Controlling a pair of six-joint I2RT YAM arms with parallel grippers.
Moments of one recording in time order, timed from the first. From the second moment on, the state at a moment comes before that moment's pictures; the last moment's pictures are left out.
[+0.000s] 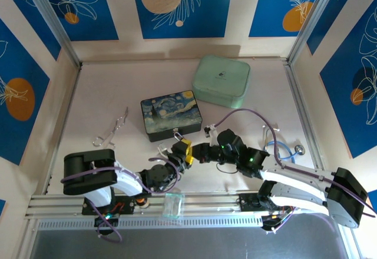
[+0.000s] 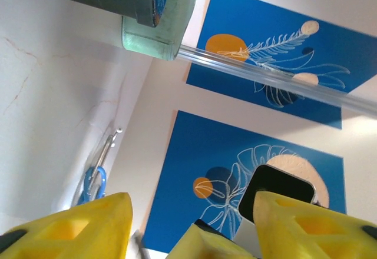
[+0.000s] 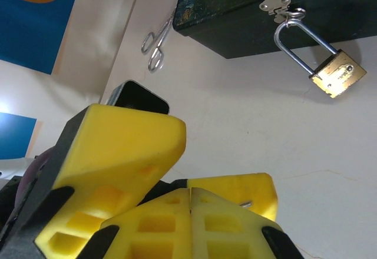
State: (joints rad) left arm -1.35 1.59 0.28 1.28 -0.67 -1.90; right arm 0.95 0.98 0.46 0.03 -0.20 0.87
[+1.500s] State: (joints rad) left arm -1.33 1.48 0.27 1.28 -0.69 -1.57; right arm 0.80 0.81 0.35 0.13 -0.29 1.07
